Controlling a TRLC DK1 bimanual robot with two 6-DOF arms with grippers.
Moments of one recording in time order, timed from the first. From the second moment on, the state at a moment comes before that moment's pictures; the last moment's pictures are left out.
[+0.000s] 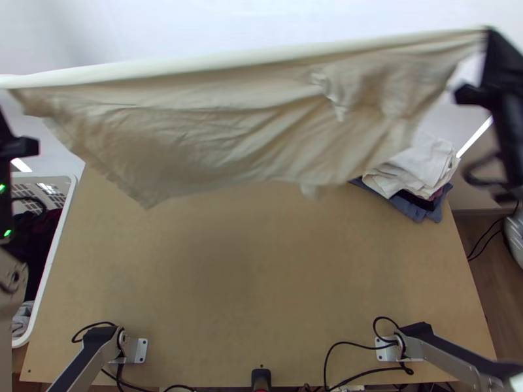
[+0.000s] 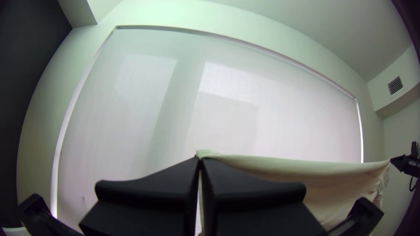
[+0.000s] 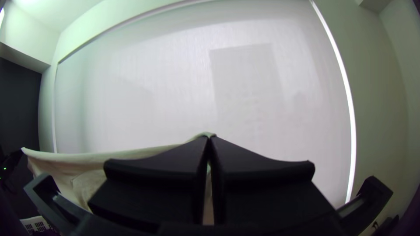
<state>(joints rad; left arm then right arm) 0.11 0.86 1.30 0.17 -0.02 -0.22 0.24 1.13 1.77 -0.20 0.12 0.11</state>
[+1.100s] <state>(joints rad) 0.06 0.52 0.51 -0.05 0.01 -0.21 0.35 0.67 0.70 -0.21 0.11 0.26</state>
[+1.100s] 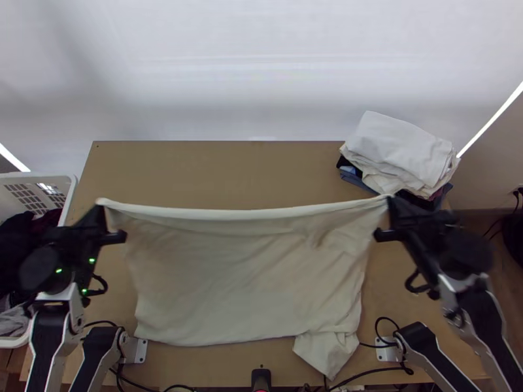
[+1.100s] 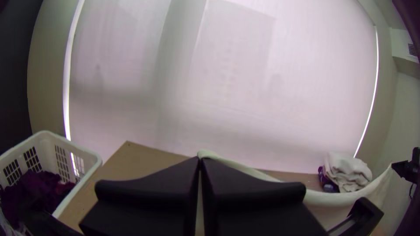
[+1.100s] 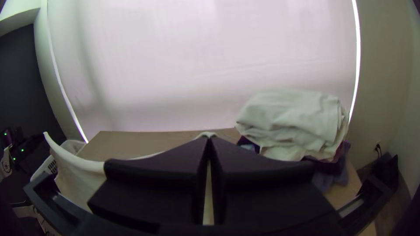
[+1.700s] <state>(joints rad) 0.10 1.26 0.65 0.22 0.10 -0.20 0.22 1.34 0.88 -0.02 0.03 0.36</state>
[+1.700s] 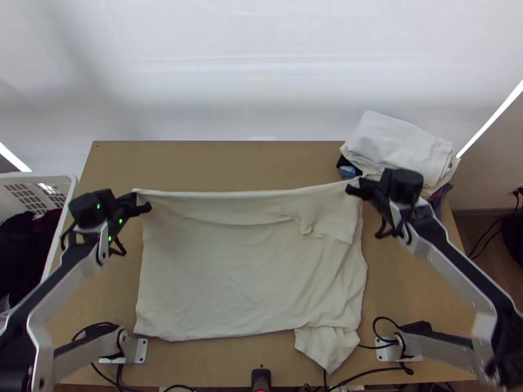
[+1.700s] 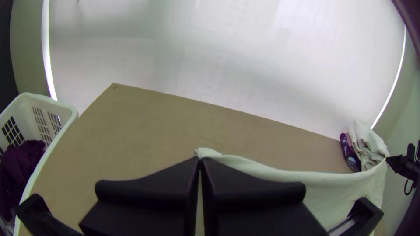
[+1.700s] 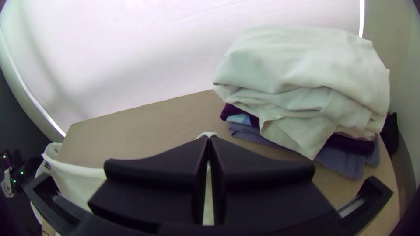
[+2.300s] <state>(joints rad) 0.14 1.74 1.20 -0.24 0.20 -0.20 0.19 1.72 1.26 -0.27 0.00 0.45</state>
